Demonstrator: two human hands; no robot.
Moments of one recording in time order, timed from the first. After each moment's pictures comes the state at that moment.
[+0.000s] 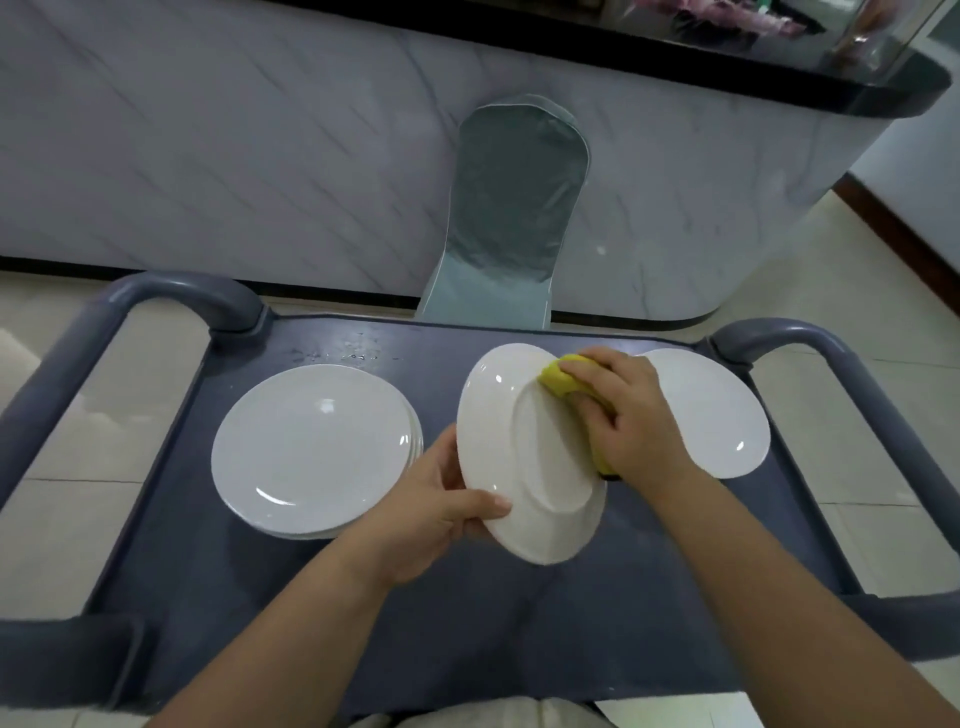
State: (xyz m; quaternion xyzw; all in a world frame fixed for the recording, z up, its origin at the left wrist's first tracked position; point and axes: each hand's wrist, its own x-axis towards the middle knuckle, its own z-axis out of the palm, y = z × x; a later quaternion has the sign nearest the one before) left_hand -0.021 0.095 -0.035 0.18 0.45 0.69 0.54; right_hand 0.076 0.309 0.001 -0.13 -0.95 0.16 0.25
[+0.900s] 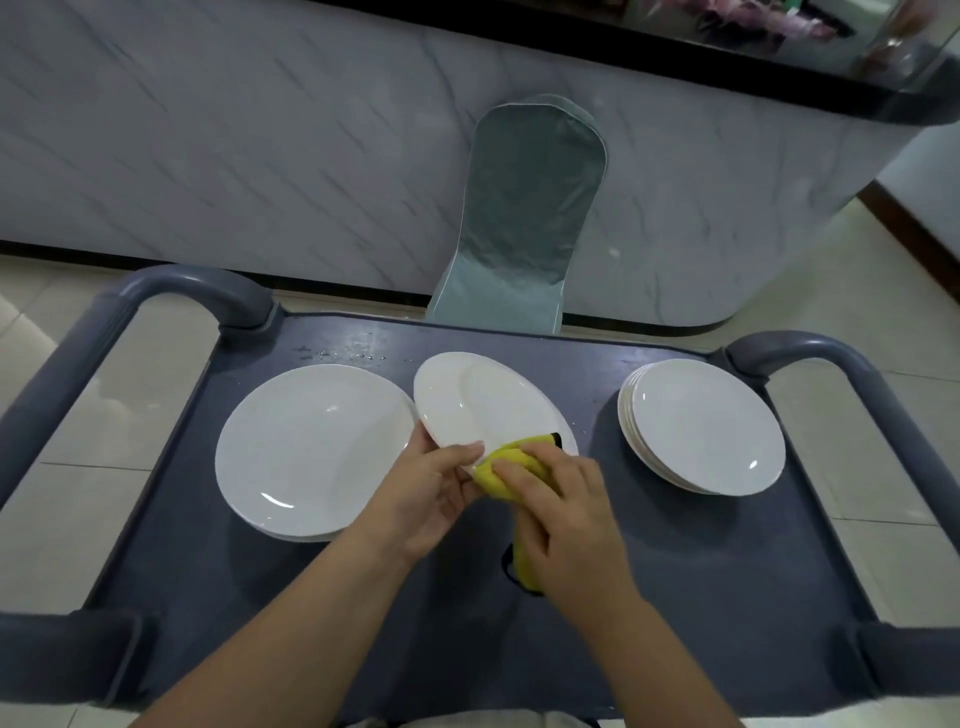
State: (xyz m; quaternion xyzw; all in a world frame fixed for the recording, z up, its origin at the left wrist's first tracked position) left_hand -0.034 0.118 -0.039 -0.01 0.38 0.78 0.49; right_hand 0.103 0.220 -0.044 -0.11 -0.94 0.20 0.25
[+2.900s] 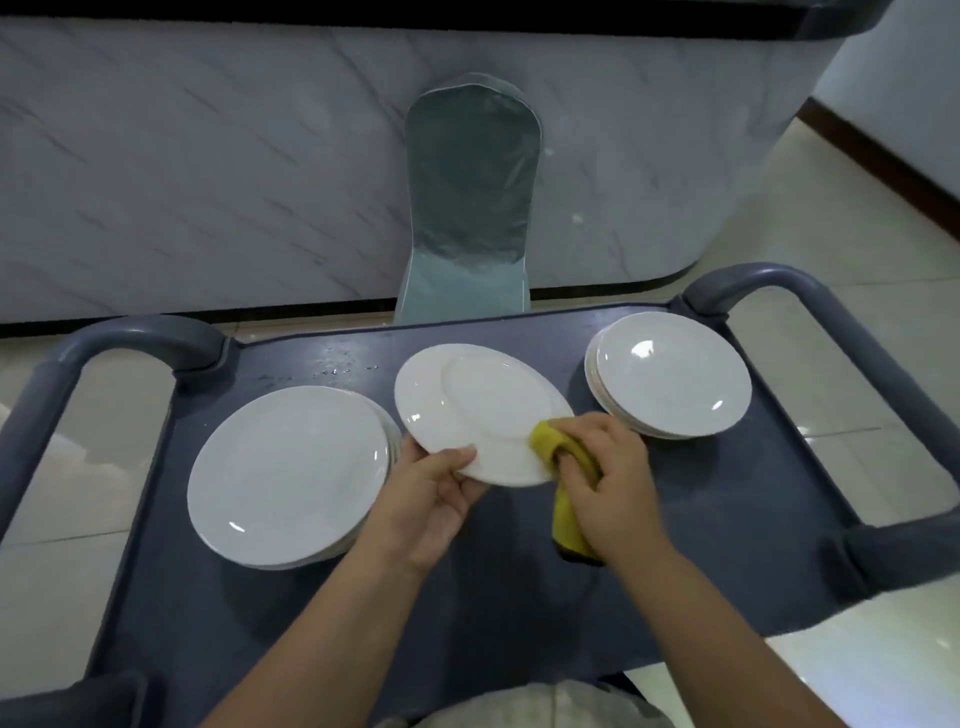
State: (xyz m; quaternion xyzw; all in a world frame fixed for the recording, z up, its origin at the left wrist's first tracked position) left_hand -0.014 0.131 -0.037 -0.03 0.35 0.79 0.50; right_hand 0.128 0.252 -0.041 -0.31 -0.86 0.29 0.28
